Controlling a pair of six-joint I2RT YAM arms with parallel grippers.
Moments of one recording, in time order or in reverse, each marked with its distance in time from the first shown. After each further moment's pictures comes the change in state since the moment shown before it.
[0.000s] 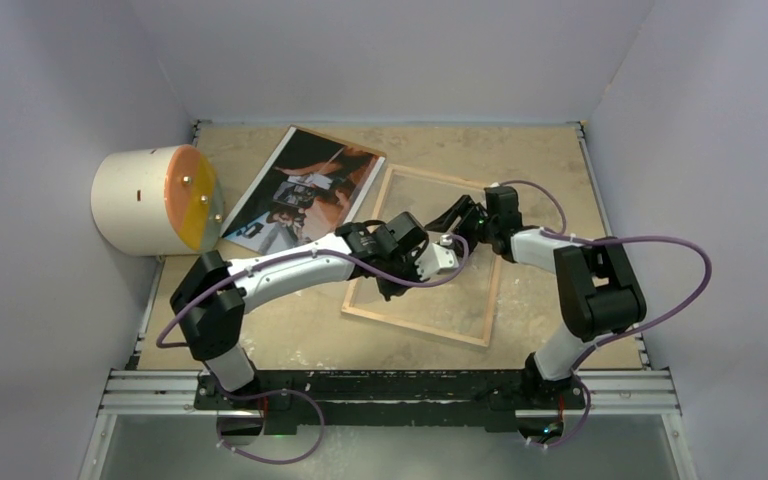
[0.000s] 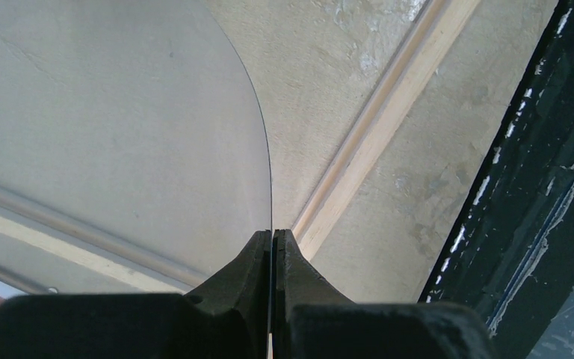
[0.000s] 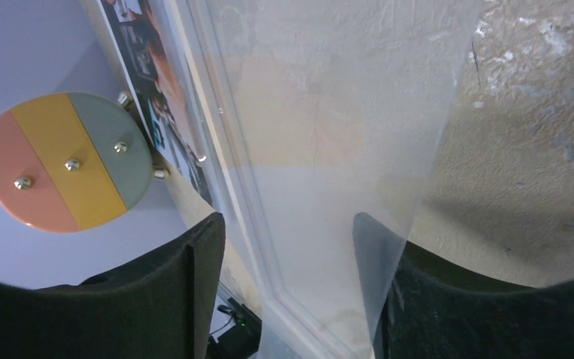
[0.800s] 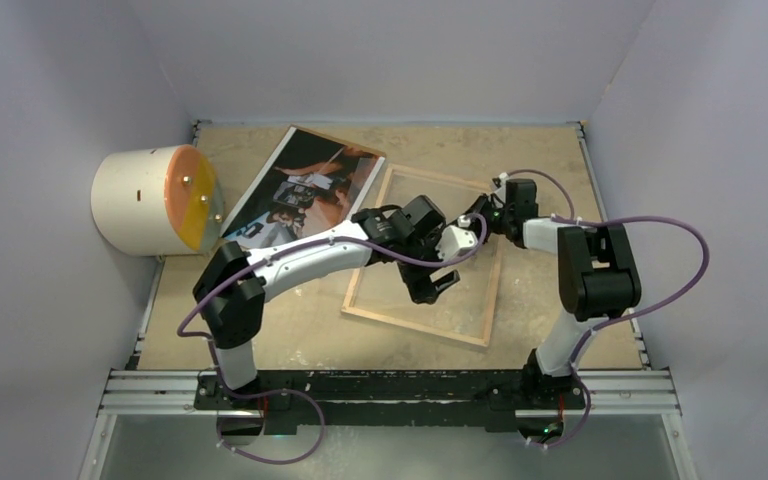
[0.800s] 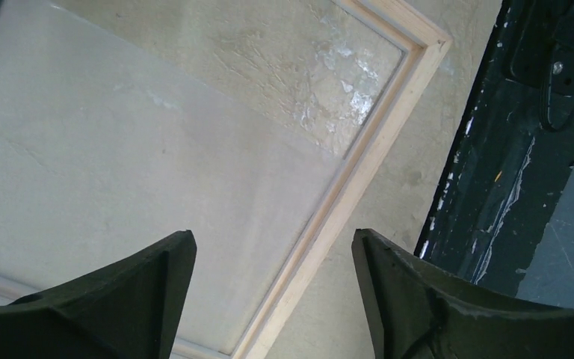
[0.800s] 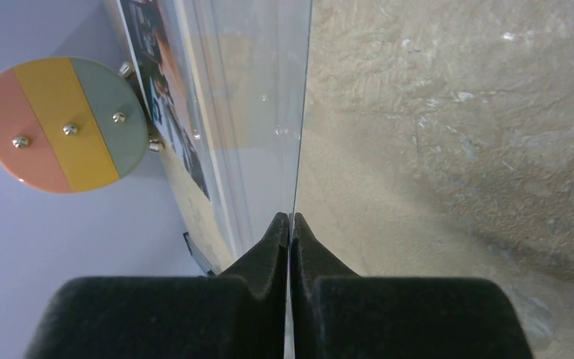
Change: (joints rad) left arm 0.005 0.127 0.177 0.028 0.119 -0.093; right arm -0.143 0.103 0.093 -0.029 -0.201 -0.208
